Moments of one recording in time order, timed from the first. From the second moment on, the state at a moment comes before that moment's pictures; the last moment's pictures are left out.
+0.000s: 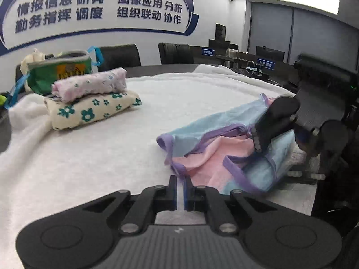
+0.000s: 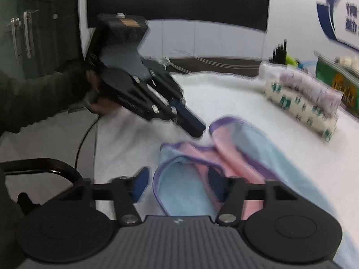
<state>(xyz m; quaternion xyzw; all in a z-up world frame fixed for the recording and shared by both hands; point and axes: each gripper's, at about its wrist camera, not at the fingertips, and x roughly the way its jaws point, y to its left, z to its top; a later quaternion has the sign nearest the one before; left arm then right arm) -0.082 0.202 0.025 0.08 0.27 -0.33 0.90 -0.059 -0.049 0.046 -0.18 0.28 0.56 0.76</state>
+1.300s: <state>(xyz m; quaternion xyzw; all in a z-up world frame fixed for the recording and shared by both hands) -0.038 0.111 0.112 0.08 0.32 -0.41 0.85 -0.075 -0.035 0.041 -0.14 0.19 0.30 0.93</state>
